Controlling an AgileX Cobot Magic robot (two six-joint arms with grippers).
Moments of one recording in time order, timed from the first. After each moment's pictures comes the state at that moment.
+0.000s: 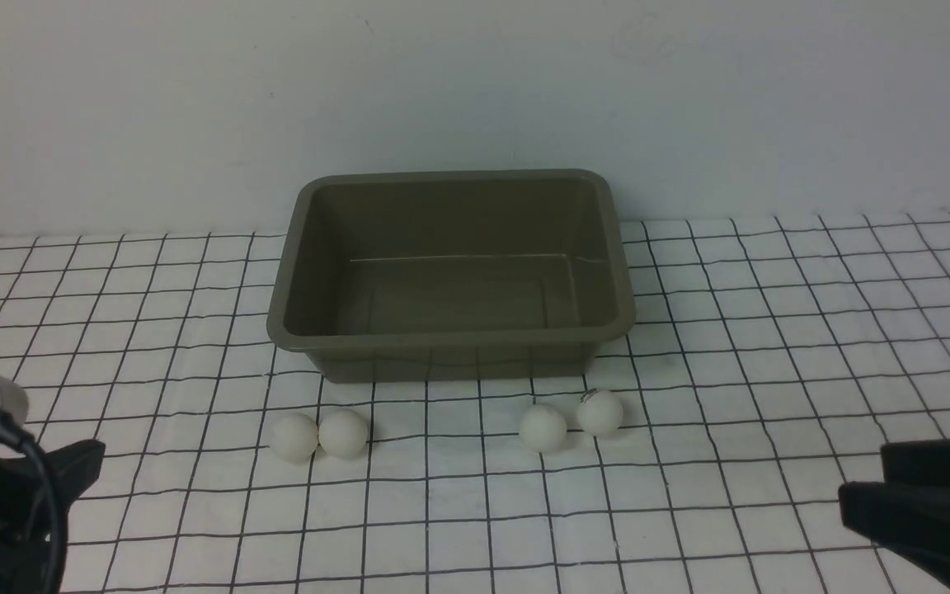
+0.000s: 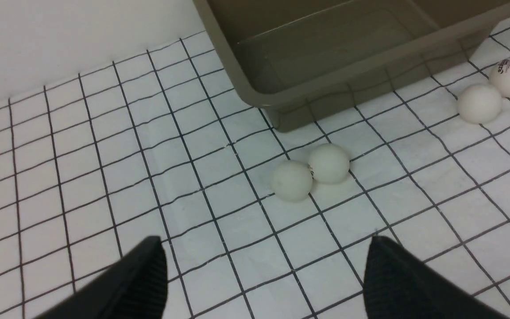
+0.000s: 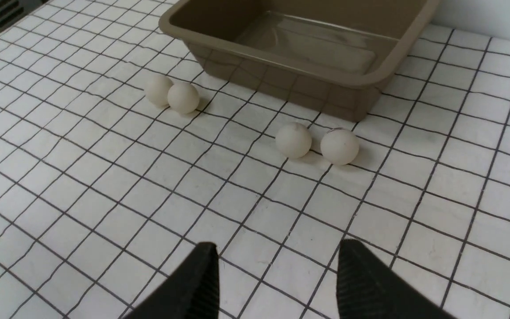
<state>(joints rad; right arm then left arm) -0.06 0.69 -0.55 0.96 1.03 -1.01 0.04 0.58 -0.58 -0.40 0.71 0.57</state>
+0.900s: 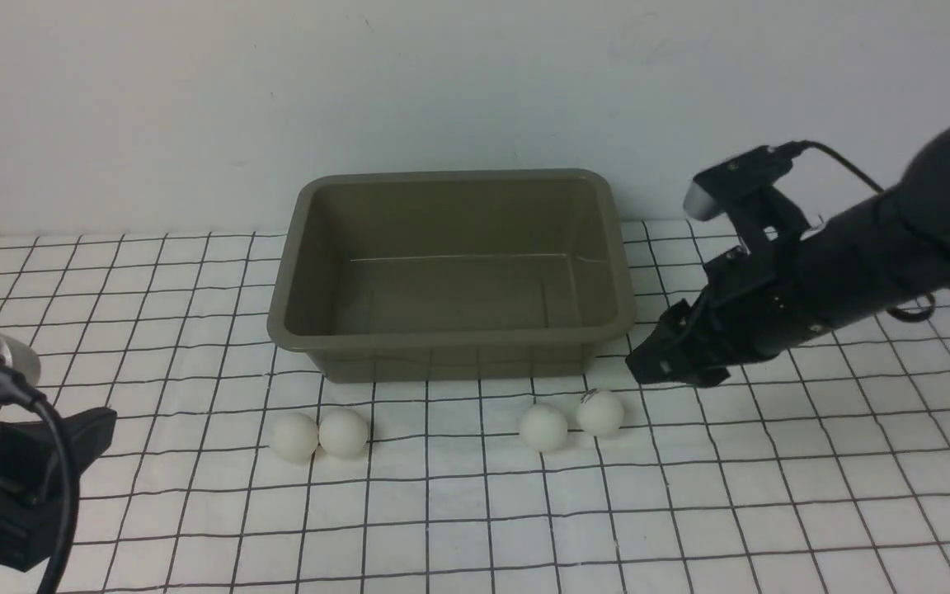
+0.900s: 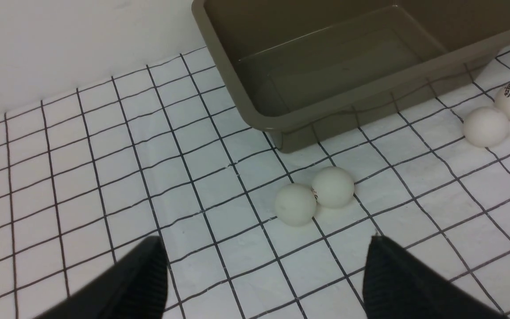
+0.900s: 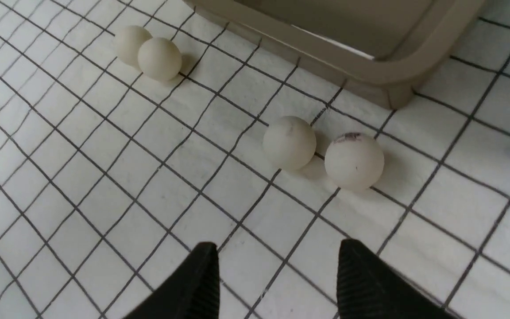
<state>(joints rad) 0.28 1.66 -1.12 0.70 0.80 -0.85 0.04 0.65 -0.59 -0.47 0.63 0.63</state>
